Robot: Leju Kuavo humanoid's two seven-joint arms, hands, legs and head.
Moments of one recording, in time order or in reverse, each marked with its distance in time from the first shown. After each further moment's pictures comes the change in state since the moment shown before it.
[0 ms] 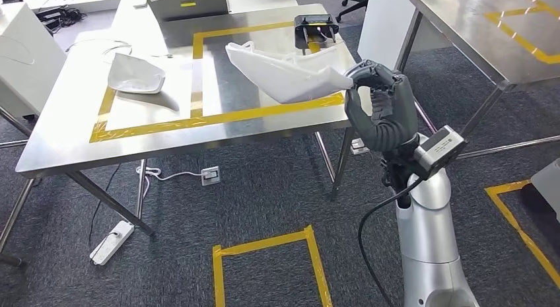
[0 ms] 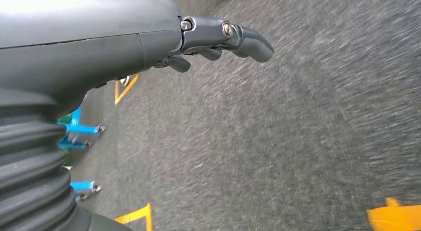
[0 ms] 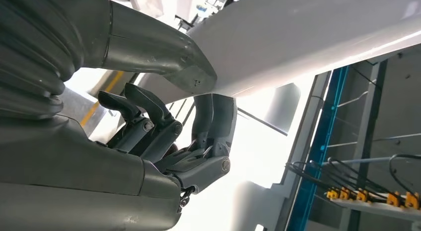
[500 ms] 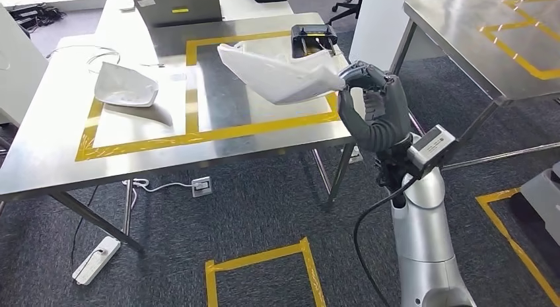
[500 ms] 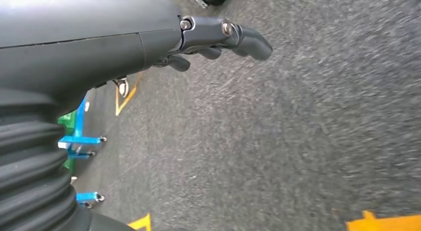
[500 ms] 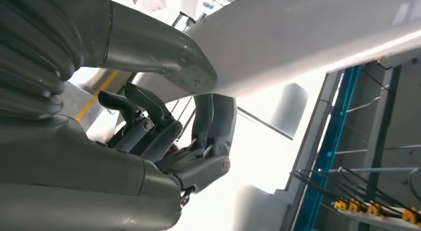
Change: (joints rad) left arm 0.012 0.004 0.000 0.000 0.000 0.000 -0.002; right arm -0.008 0.001 0.016 0.019 0.002 -0.002 0.001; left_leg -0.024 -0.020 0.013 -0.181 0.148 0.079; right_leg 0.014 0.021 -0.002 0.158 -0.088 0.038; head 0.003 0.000
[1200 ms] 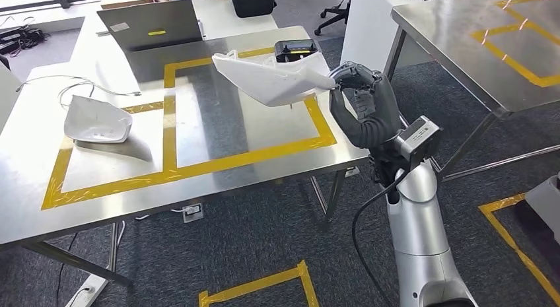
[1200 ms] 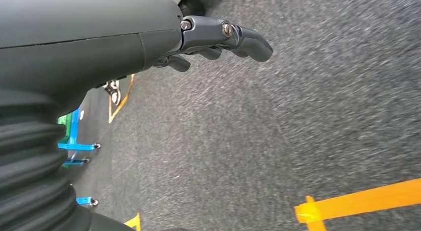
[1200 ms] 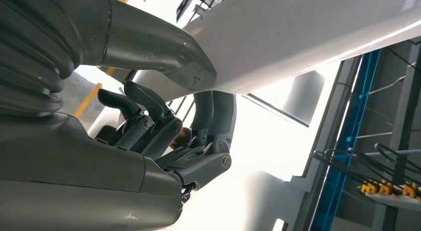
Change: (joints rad) left arm 0.002 -0.003 0.000 0.000 -0.003 0.000 -0.002; right arm -0.026 0.002 0.017 0.056 0.002 -0.004 0.007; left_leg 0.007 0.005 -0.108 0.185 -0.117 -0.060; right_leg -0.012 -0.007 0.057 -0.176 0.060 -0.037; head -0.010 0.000
